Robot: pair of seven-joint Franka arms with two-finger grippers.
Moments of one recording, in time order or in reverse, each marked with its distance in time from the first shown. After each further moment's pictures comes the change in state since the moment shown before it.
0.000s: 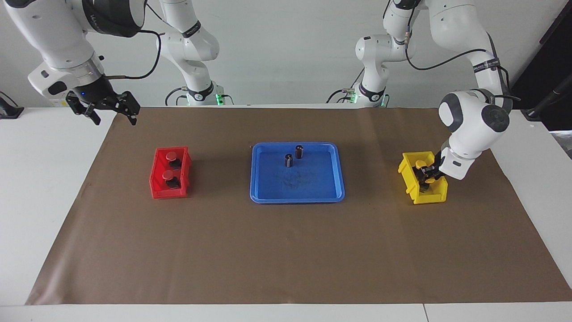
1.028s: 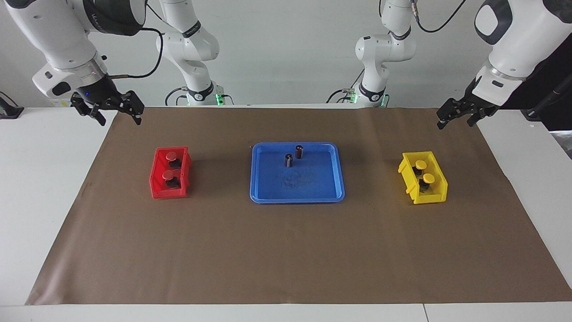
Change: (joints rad) left arm -0.016 -0.238 -0.020 0.330 0.000 -0.563 0.081; right arm 0.008 0.000 -0.003 0.000 0.041 -0.005 0.000
